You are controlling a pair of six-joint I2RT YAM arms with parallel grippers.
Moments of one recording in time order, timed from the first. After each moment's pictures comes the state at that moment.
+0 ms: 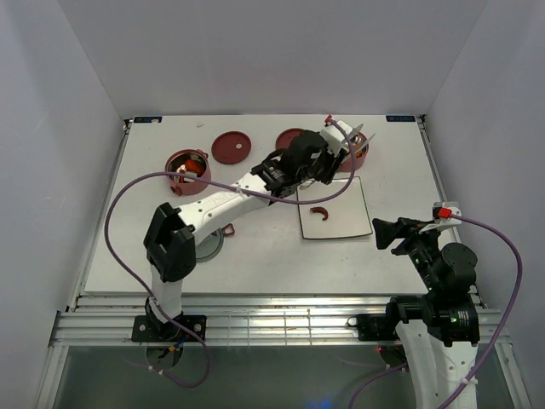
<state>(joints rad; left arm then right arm) -0.89 1.98 1.78 -0.17 -0.13 0.01 0.05 0.18 0.61 -0.53 -0.23 0.27</state>
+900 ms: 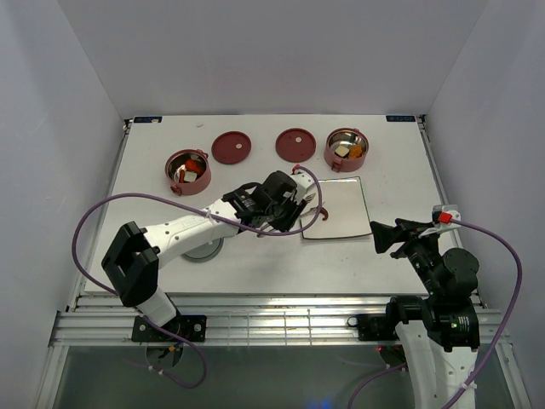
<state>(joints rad) -0.92 1.61 1.25 -0.46 -0.09 -0.10 0.05 0.14 0.61 -0.53 -0.29 0.27</state>
